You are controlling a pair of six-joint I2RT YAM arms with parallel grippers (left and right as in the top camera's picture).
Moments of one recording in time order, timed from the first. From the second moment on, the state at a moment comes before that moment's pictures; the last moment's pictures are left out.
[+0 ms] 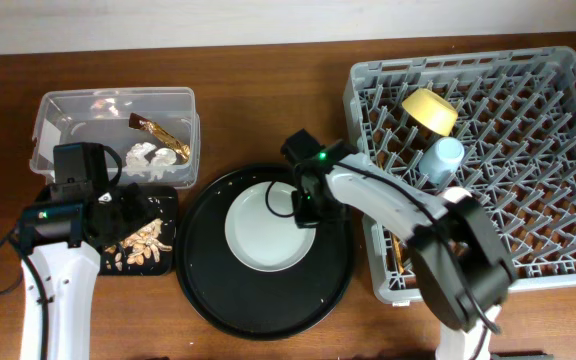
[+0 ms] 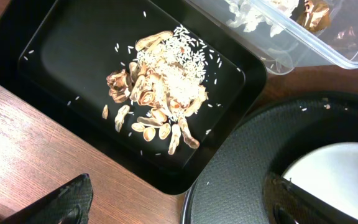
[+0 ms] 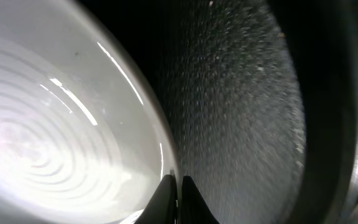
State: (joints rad) left arm 0.12 1.26 1.16 -1.12 -0.12 -0.45; right arm 0.58 1.97 1.40 -0.97 -0.11 0.49
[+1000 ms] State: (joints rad) left arm 0.12 1.26 1.16 -1.12 -0.12 -0.45; right arm 0.33 1.59 1.40 -1.04 0.39 0.45
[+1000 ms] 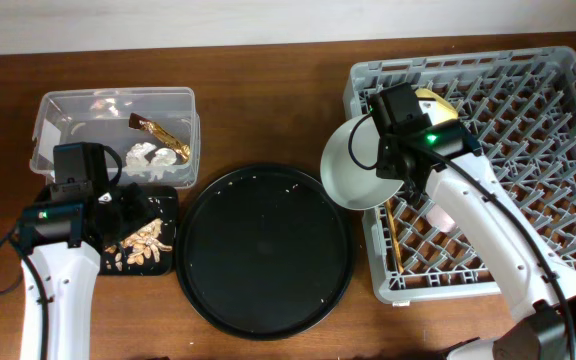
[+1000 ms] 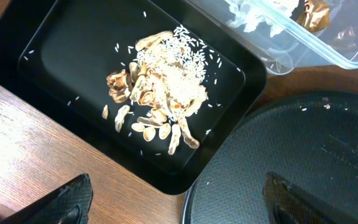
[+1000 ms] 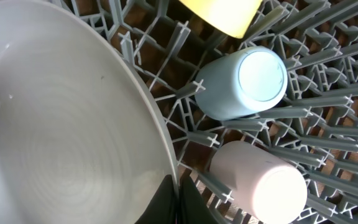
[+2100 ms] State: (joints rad) left arm 0.12 1.26 1.16 -1.12 -0.11 -0.45; right arm 0.34 1.37 1.43 -1.11 0.37 0.44
